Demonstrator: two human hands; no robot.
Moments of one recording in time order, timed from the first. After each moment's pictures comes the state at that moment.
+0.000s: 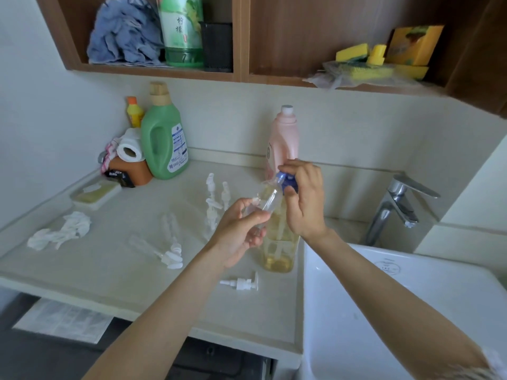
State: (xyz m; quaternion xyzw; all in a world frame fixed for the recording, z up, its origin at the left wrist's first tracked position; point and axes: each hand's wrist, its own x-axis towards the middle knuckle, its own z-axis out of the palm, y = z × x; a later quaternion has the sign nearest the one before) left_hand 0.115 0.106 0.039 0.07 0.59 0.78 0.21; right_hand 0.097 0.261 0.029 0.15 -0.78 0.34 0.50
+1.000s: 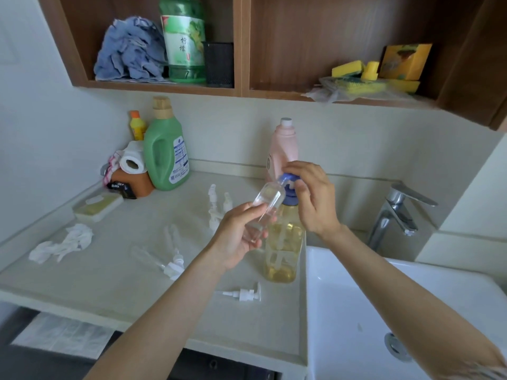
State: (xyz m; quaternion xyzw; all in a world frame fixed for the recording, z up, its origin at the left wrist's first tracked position) left_hand 0.108 0.101 0.053 0.11 0.57 0.78 0.23; right_hand 0.094 0.277 0.050 0.17 -0.79 0.34 0.48
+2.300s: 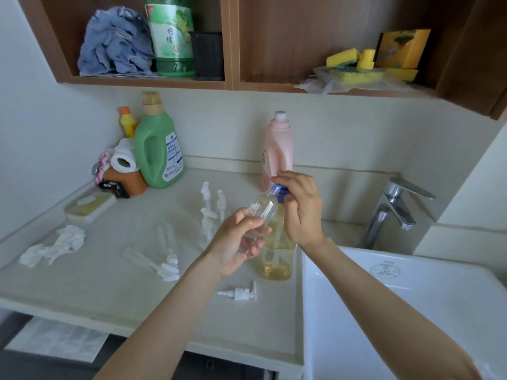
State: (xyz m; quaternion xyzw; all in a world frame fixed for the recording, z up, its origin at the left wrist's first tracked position) left_hand 0.105 0.108 0.037 0.08 0.57 0.78 0.27; right_hand 0.095 0.264 0.024 0.14 -0.77 0.36 0.50
